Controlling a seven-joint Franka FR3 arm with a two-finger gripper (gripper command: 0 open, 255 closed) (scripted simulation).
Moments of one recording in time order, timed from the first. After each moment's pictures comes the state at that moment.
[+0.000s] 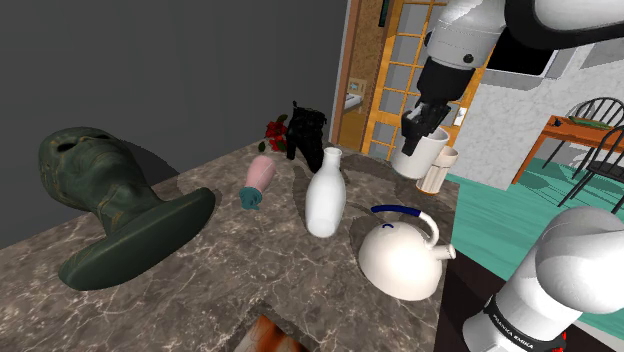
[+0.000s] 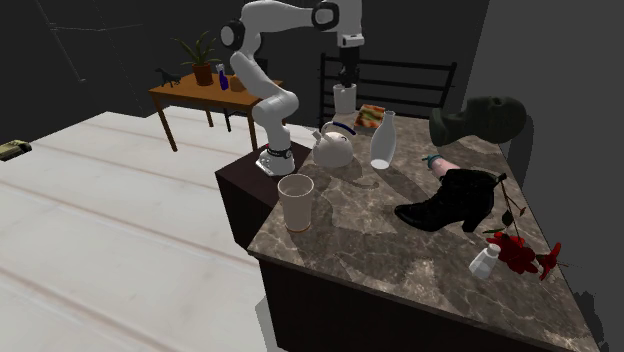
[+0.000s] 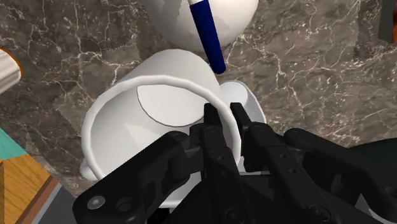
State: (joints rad) arm 0.03 -0.86 0.30 -2.38 0.12 1.68 0.23
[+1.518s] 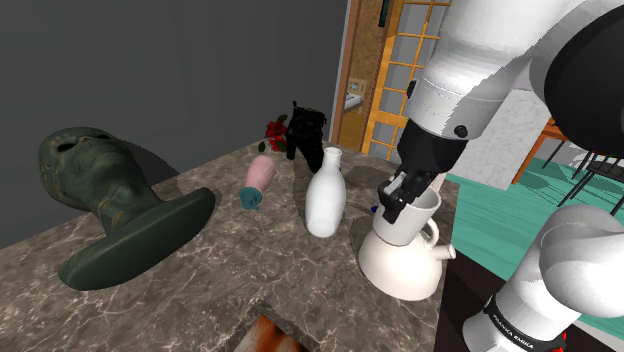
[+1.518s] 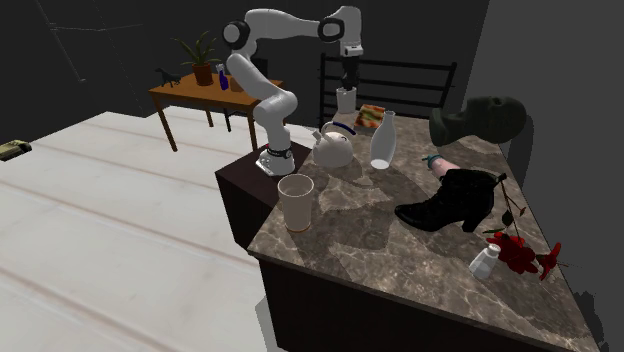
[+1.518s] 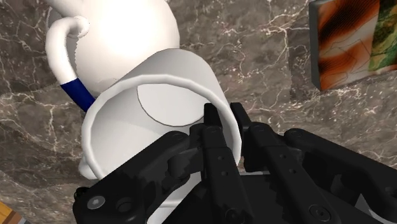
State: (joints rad) arm 0.13 -0.90 0.60 -2.45 0.32 1.74 0.51
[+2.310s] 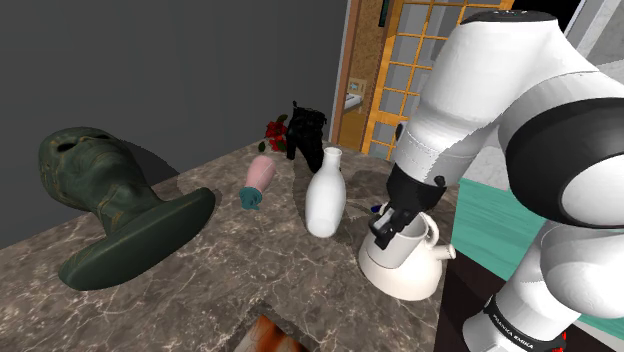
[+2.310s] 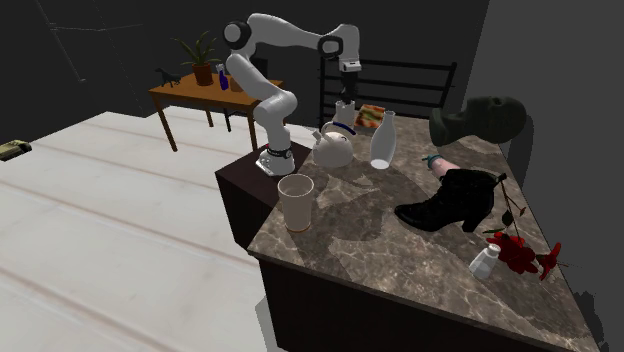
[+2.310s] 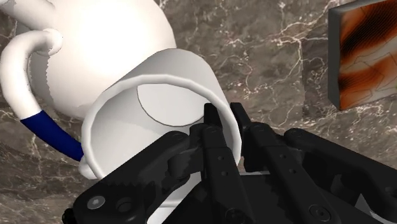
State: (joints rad) arm 0.15 -0.90 0.66 -2.60 0.37 1.89 0.51
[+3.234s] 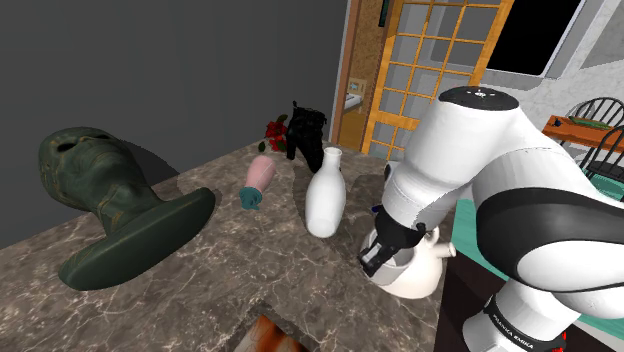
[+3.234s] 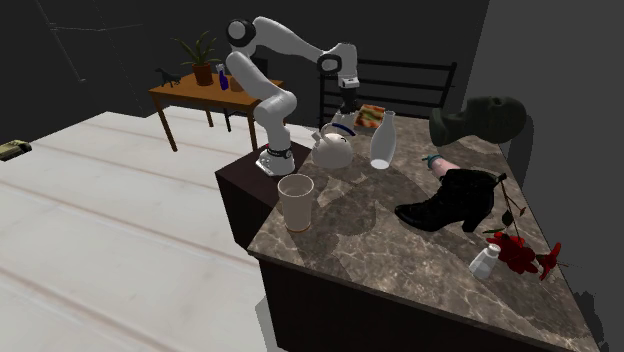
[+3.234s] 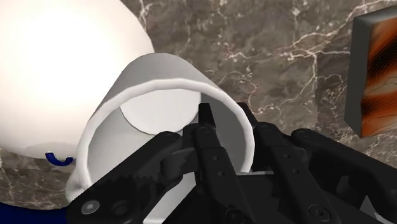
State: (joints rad) arm 0.17 -0.85 0.76 -2.74 0.45 2.10 0.52
